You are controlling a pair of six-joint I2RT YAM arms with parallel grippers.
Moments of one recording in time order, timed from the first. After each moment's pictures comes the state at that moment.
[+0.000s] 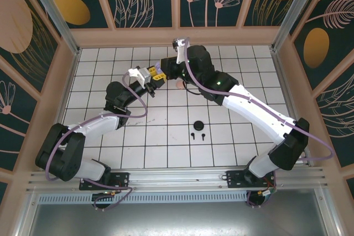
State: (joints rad) left arm -0.46 1.42 0.67 1.06 0.54 -0.03; right arm 0.85 1.51 1.51 -0.29 0.03 0.44
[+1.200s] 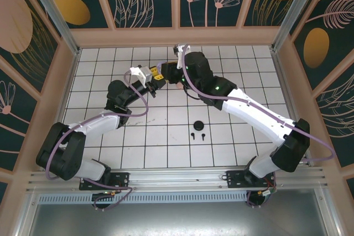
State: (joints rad) left arm -0.46 1.43 0.69 1.02 0.55 -0.07; right arm 0.87 1.49 1.44 -0.26 0.12 0.45
